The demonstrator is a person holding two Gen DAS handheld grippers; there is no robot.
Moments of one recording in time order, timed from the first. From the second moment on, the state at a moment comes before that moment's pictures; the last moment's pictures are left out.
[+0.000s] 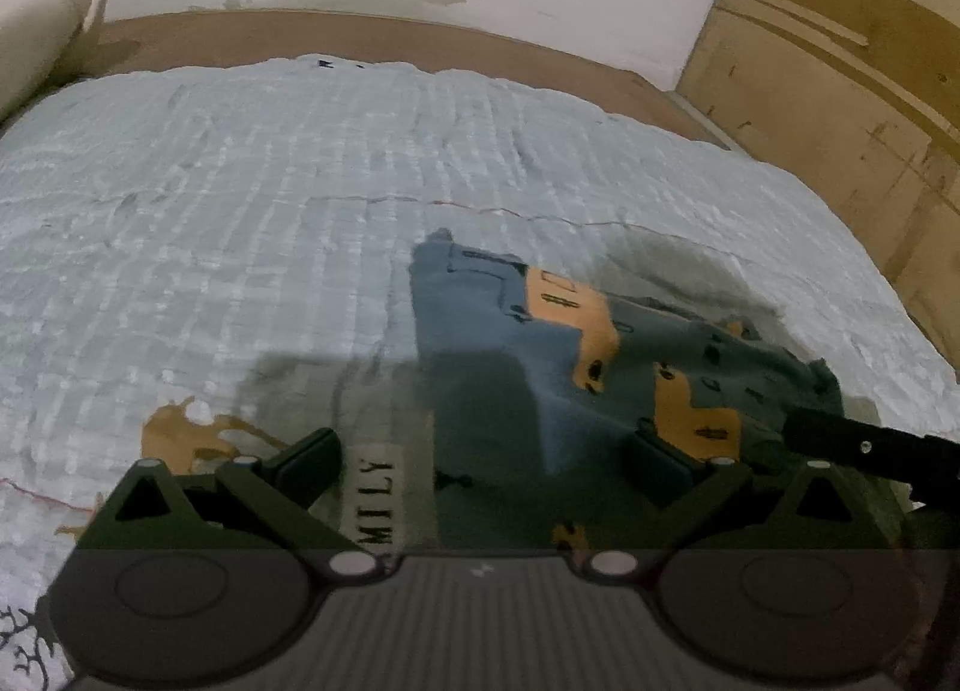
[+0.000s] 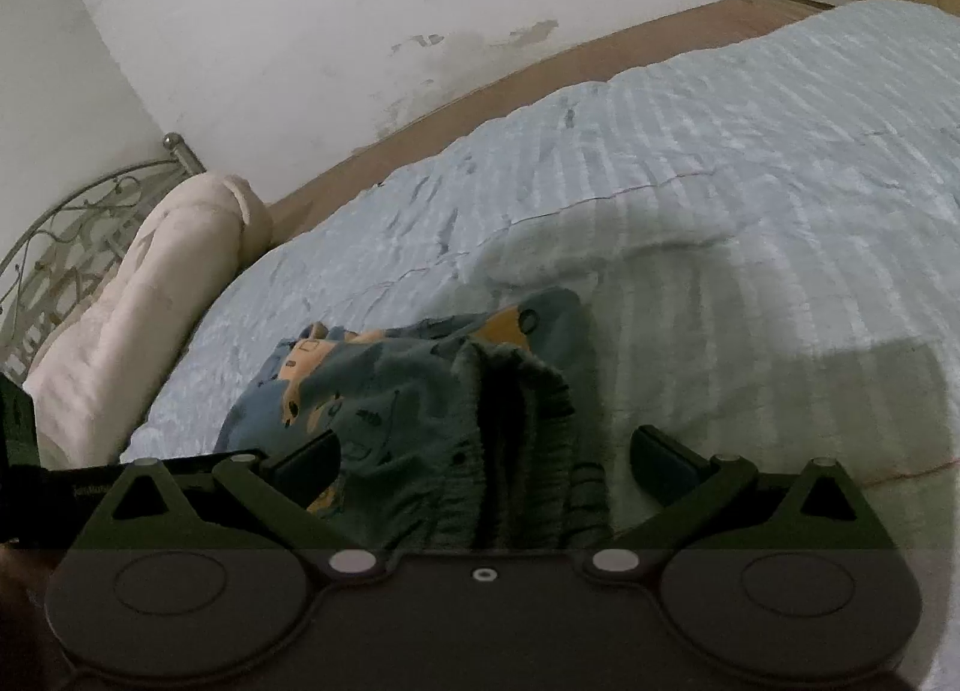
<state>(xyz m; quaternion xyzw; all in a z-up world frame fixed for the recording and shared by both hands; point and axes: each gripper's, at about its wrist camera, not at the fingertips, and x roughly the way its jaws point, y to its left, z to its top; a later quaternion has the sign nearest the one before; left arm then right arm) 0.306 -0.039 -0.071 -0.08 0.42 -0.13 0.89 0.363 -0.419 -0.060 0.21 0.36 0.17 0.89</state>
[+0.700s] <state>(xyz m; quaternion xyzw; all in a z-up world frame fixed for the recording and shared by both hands) 0.305 -0.033 -0.057 -0.12 0.45 -0.13 0.87 0.352 -0.422 -0.056 0.24 0.36 0.12 0.89</state>
